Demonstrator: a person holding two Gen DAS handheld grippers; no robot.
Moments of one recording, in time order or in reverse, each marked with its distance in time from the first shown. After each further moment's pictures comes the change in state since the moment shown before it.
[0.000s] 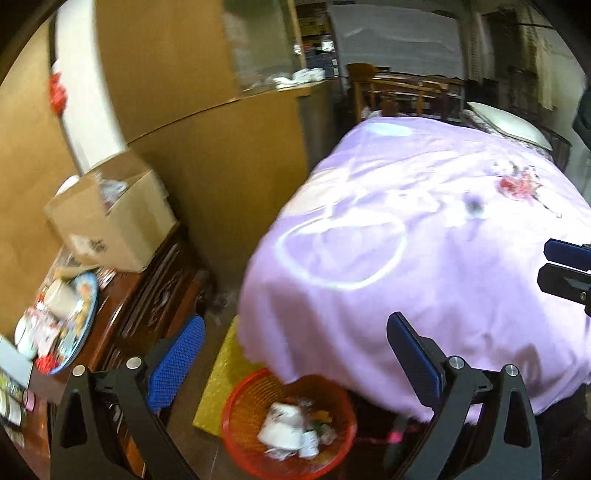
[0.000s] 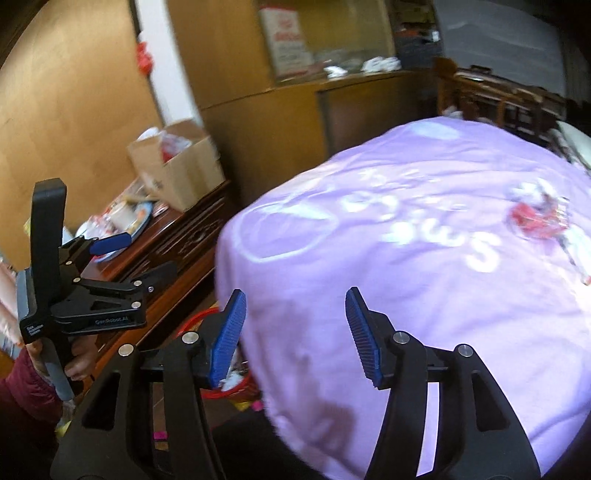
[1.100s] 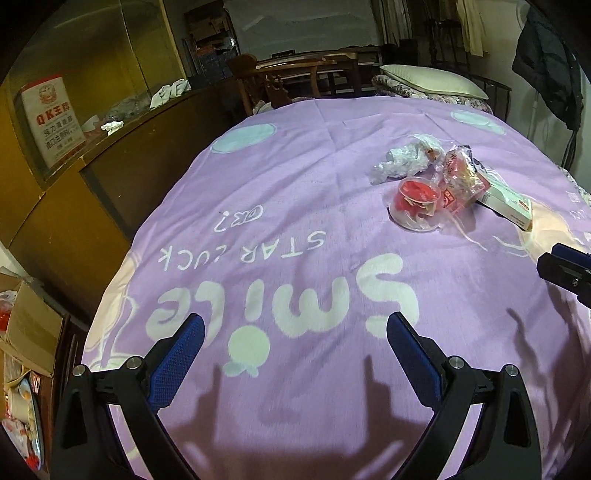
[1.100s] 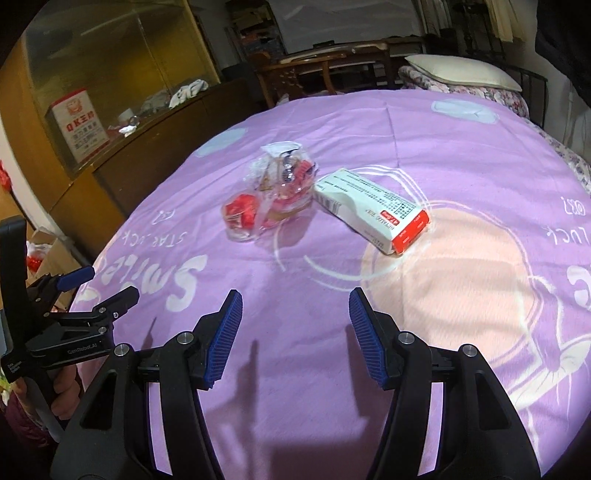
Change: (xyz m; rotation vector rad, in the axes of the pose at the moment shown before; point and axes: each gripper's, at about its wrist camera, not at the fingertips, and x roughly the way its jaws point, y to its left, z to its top) left arm 0.118 -0.232 0.112 0.239 0.039 -0.173; right arm -0.012 -0.259 -0.012 0.399 -0.046 -0.311
